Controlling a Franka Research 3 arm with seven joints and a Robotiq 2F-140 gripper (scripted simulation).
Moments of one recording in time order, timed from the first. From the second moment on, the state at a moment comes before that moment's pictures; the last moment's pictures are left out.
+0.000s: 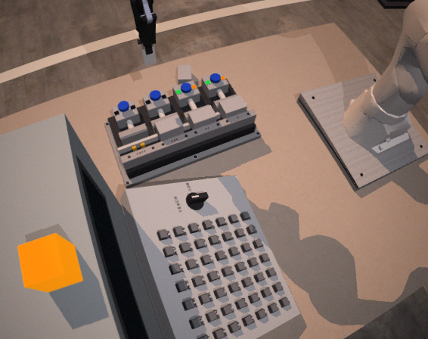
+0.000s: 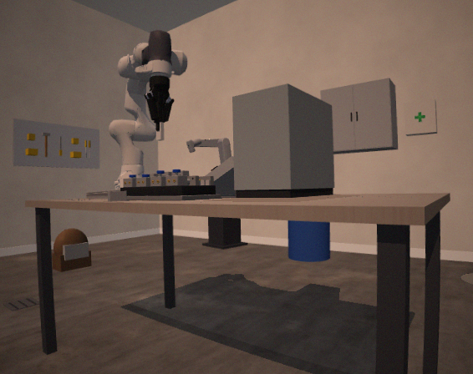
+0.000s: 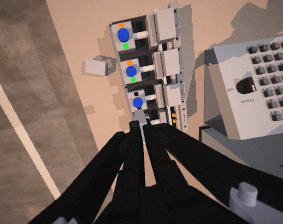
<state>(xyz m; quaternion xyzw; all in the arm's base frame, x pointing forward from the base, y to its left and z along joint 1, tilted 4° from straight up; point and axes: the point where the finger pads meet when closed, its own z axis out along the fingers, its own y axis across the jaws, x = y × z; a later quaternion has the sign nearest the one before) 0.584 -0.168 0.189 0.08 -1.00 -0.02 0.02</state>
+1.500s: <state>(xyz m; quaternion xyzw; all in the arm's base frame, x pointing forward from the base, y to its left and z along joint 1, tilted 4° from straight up) 0.580 -0.167 0.168 0.10 -0.99 -0.03 0.03</state>
